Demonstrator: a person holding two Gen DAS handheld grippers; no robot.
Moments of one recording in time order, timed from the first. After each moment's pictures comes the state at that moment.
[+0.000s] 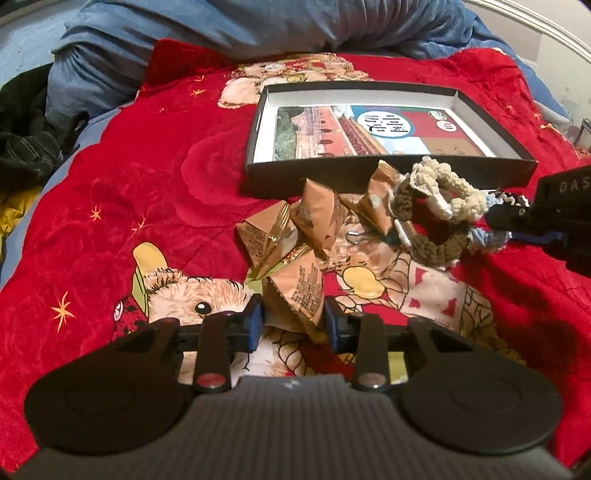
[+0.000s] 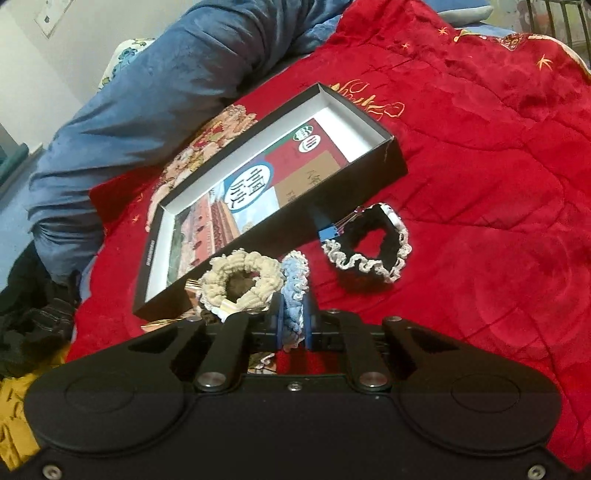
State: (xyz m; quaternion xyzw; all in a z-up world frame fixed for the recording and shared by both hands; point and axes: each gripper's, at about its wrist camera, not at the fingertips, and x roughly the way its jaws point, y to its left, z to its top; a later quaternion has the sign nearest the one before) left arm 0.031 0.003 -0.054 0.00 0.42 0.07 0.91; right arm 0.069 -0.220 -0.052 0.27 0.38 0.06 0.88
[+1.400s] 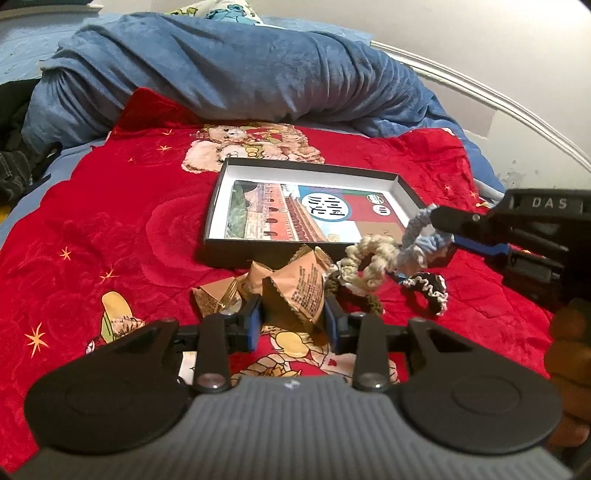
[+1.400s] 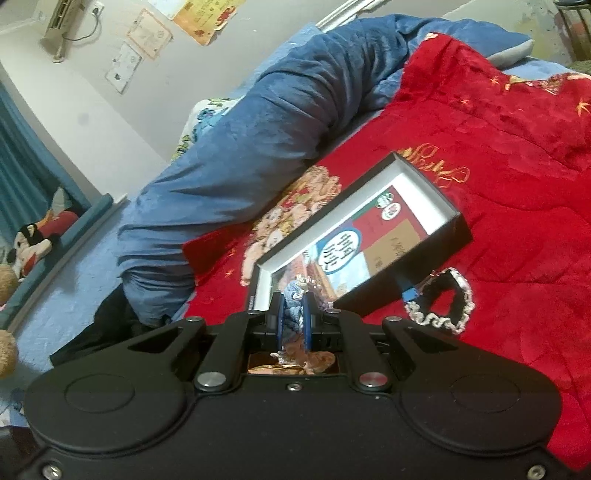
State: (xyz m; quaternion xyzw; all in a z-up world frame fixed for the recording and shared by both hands) left arm 0.006 0.005 -0.005 -0.08 0.32 -0.01 0.94; right arm 0.042 -0.234 -0.001 0.33 0.26 0.16 0.89
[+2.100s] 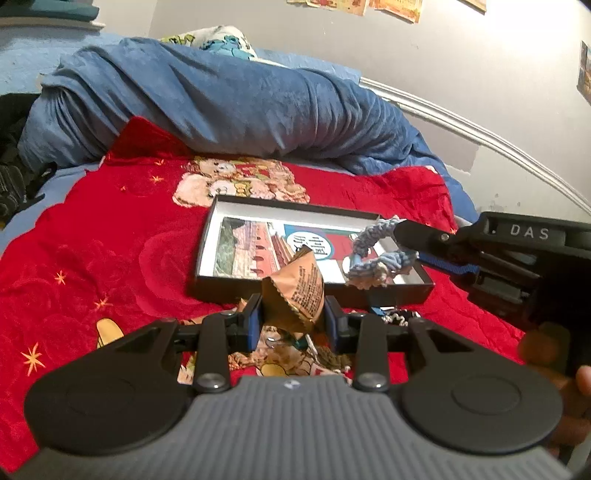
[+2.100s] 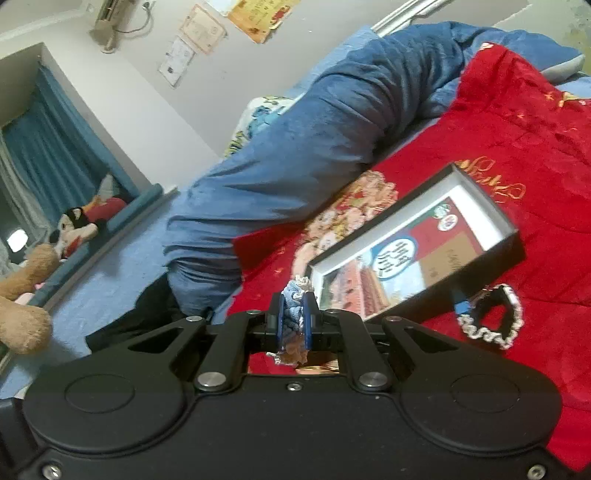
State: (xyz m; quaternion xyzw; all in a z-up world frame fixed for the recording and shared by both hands) left arm -0.005 0.012 0.017 -0.10 0.26 -0.03 0.96; right arm 0.035 -0.217 0.016 0.32 0.22 0.24 0.89
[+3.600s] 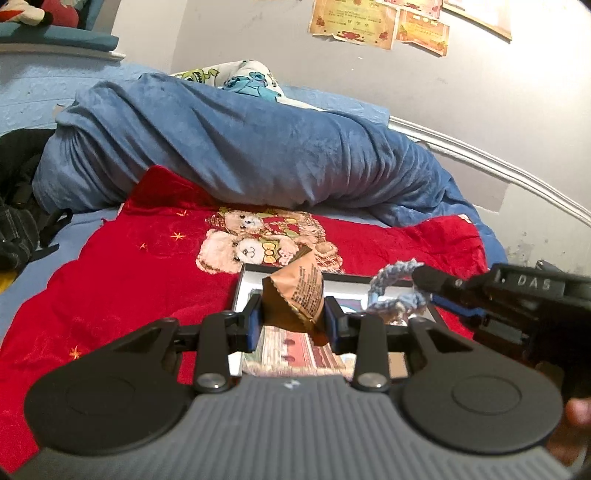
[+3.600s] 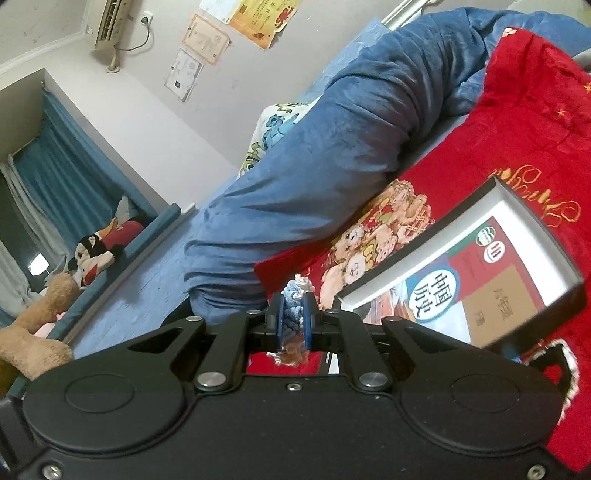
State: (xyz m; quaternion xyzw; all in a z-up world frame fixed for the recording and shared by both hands) left arm 0.065 0.037 0.054 -0.10 0.22 0.02 0.97; right arm 0.124 -0.209 0.022 0.35 0.22 0.26 0.87
